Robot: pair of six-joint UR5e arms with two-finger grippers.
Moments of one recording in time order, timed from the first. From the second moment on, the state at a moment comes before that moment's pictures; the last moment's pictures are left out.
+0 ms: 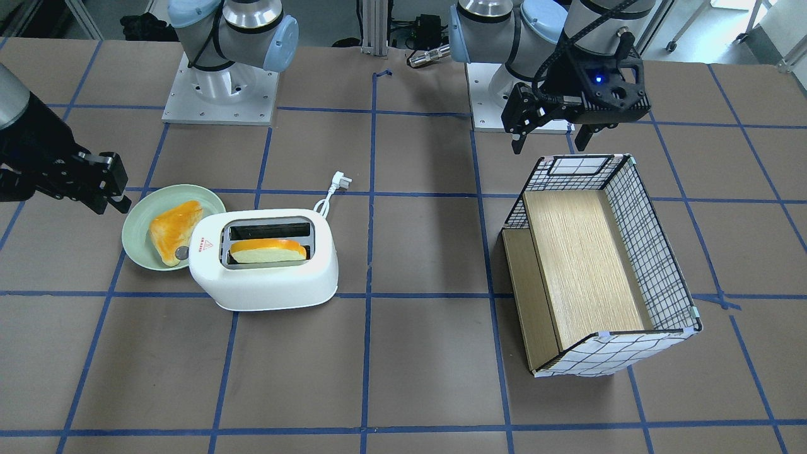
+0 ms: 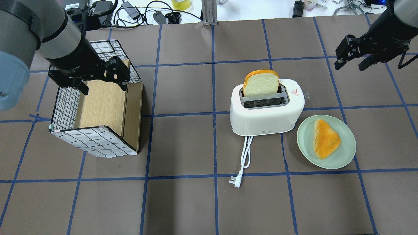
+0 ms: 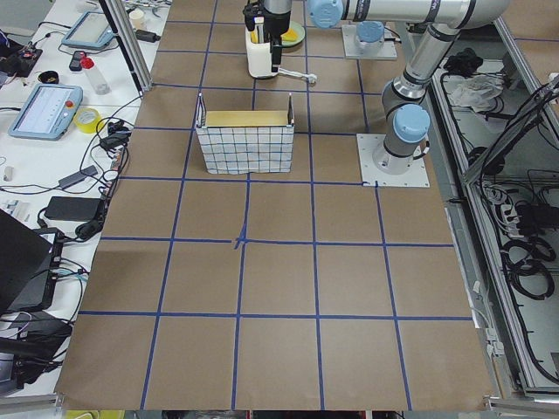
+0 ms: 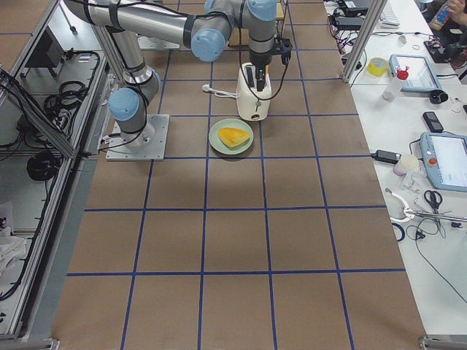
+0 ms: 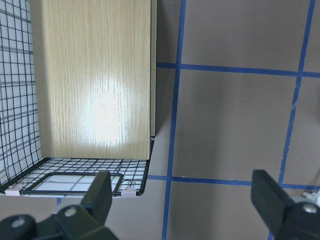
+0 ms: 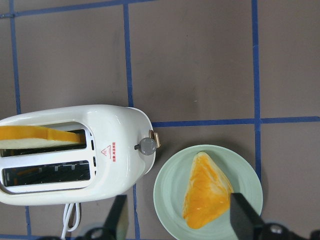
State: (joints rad) left arm -1.57 -1.47 -1.67 -1.51 1.59 -0.08; right arm 1.27 -1.61 1.64 -1.68 -1.42 -0.25
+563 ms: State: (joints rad) left arm -1.57 -1.47 -1.67 -1.51 1.59 -0.08; right arm 1.50 -1.60 1.58 -1.70 -1.55 0.11
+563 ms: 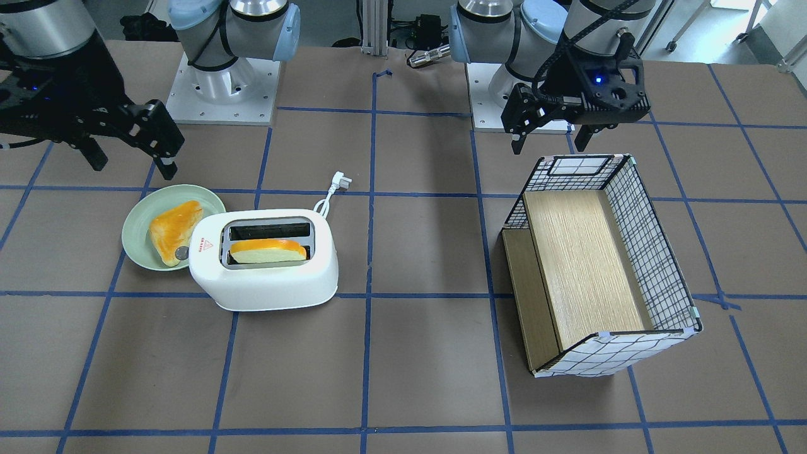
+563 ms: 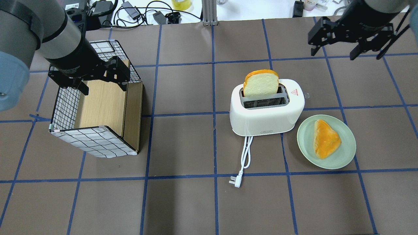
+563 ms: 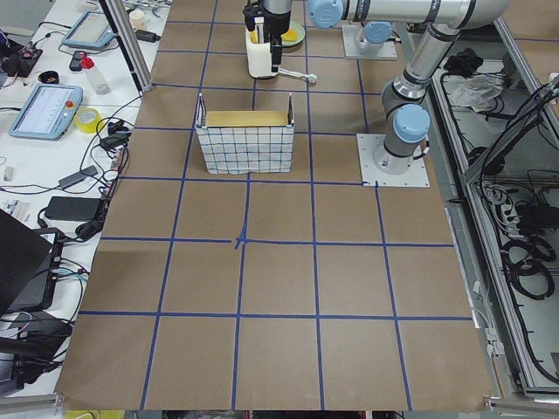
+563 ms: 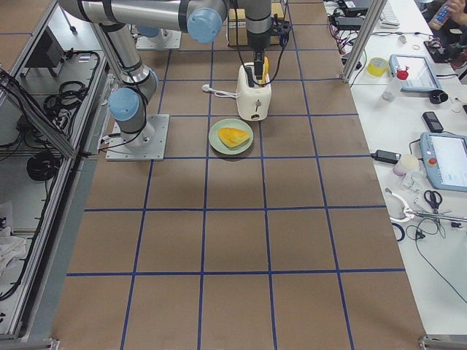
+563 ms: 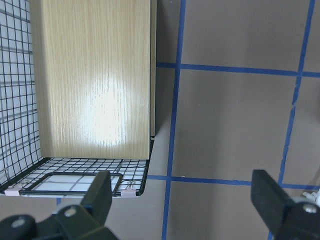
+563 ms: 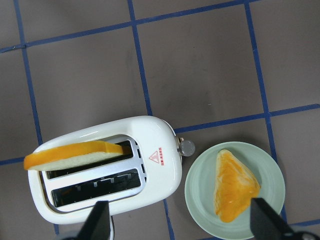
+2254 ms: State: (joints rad) left arm -1.57 -1.47 -1.67 -1.51 1.59 -0.08; right arm 1.57 -1.56 1.57 -1.73 -1.57 0.10
